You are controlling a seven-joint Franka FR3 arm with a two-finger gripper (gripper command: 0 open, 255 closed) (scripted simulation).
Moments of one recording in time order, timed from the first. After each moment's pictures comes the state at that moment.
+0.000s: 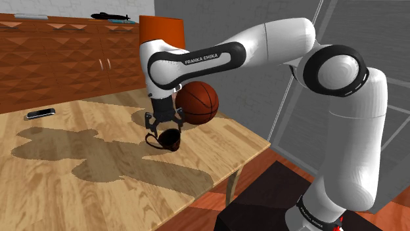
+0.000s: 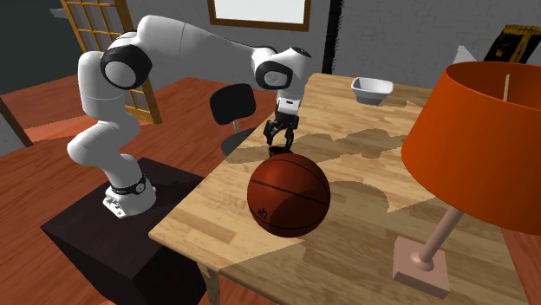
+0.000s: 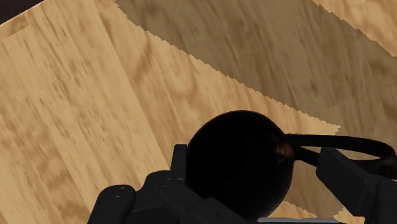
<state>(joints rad) 0.17 0.36 0.40 -1.59 -0.07 1.73 1.05</state>
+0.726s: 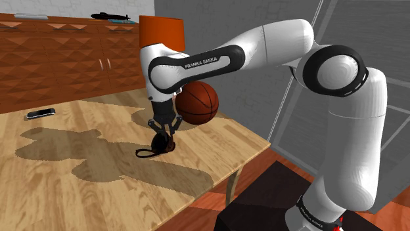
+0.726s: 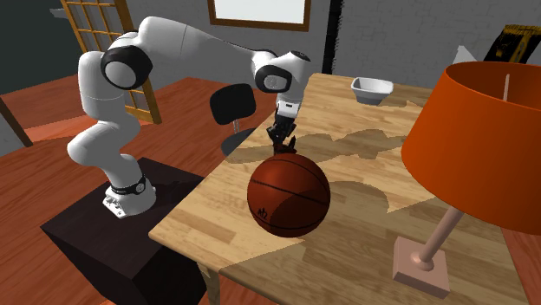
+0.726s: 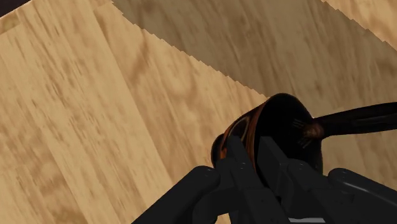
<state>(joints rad) 0.17 0.36 0.40 -1.62 -0.07 1.76 1.05</state>
